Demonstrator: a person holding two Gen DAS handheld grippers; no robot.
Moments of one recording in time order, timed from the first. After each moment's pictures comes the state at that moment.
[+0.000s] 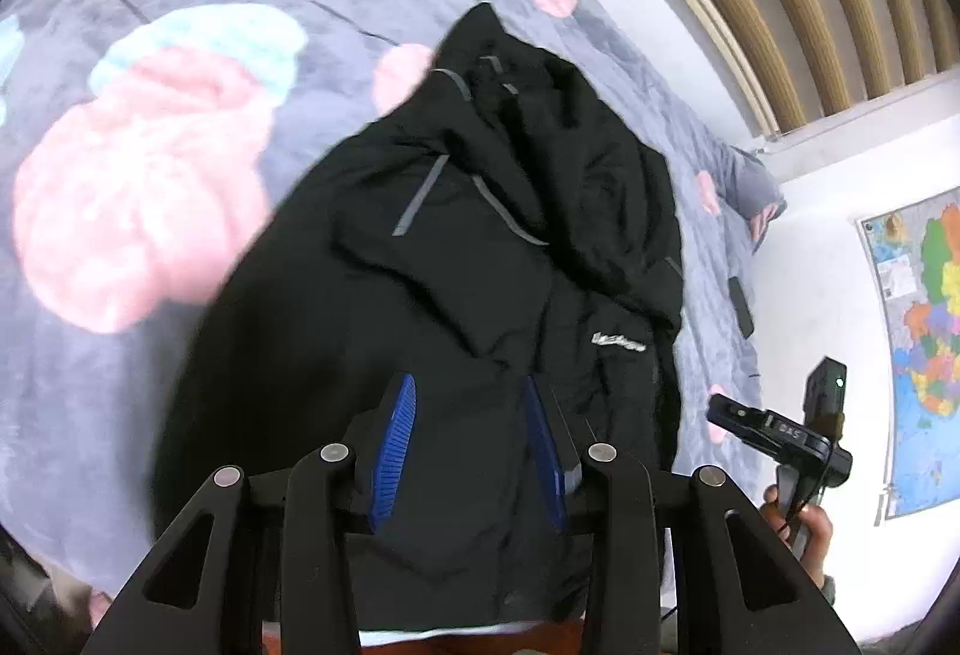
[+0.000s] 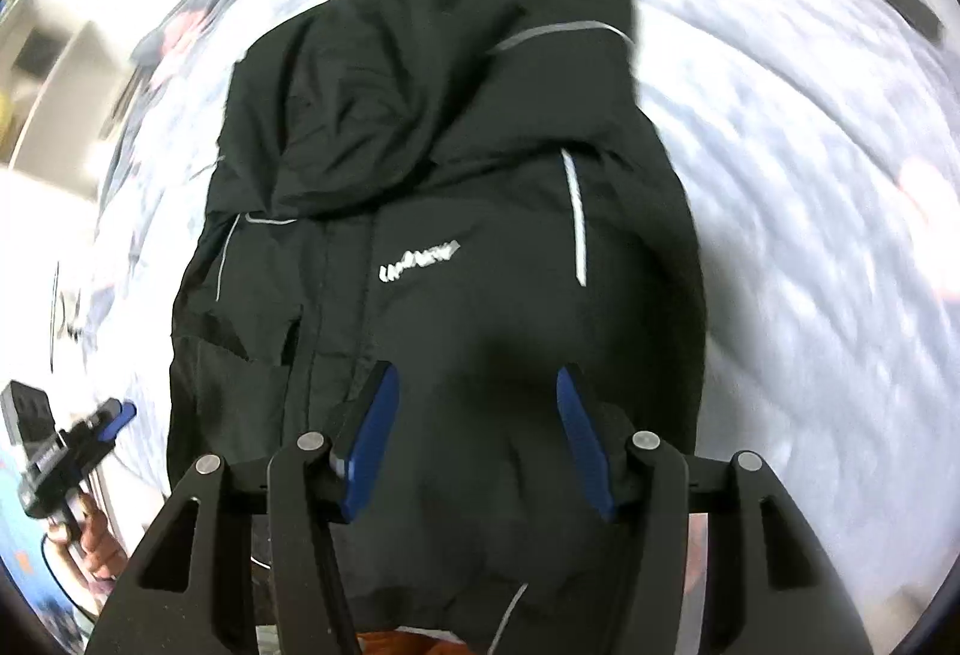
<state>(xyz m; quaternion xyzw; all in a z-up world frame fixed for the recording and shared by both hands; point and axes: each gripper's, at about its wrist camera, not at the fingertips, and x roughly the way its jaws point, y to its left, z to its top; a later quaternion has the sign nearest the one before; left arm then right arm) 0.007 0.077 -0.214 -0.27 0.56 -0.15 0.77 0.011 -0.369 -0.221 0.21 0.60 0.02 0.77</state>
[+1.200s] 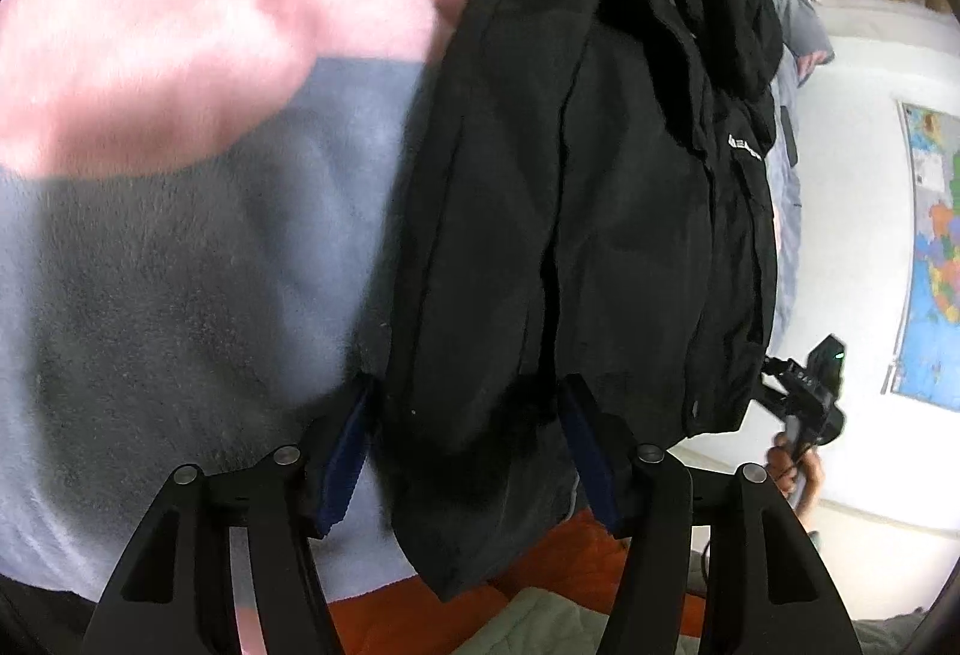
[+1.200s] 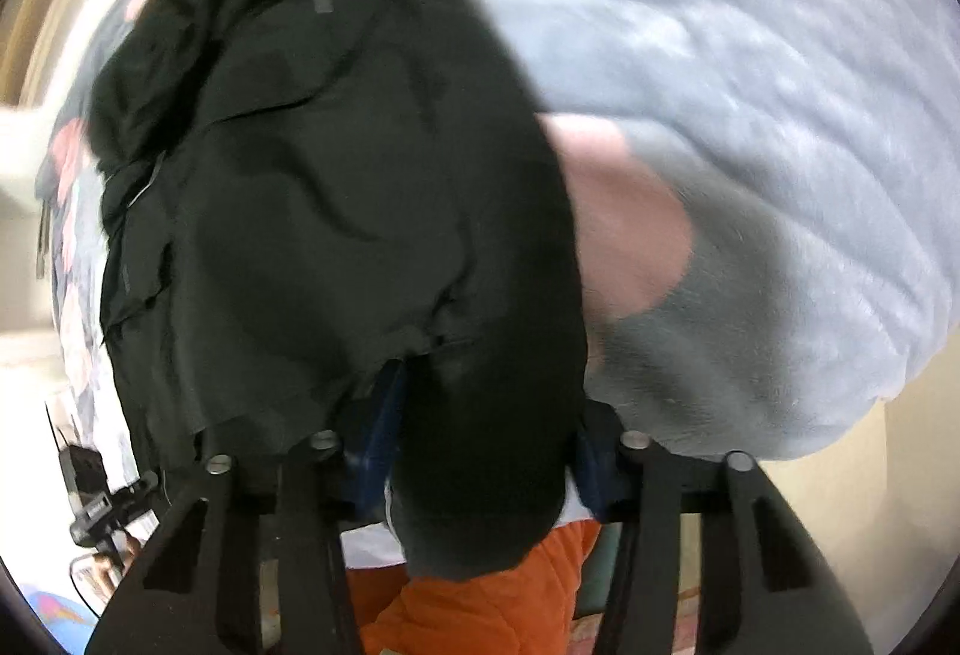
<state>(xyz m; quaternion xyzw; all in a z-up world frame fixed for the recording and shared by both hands) -0.005 0.143 -0.336 -0.20 0.73 -0.24 0.61 -0.145 -0.370 -0.299 0.34 0.61 -0.11 0.70</state>
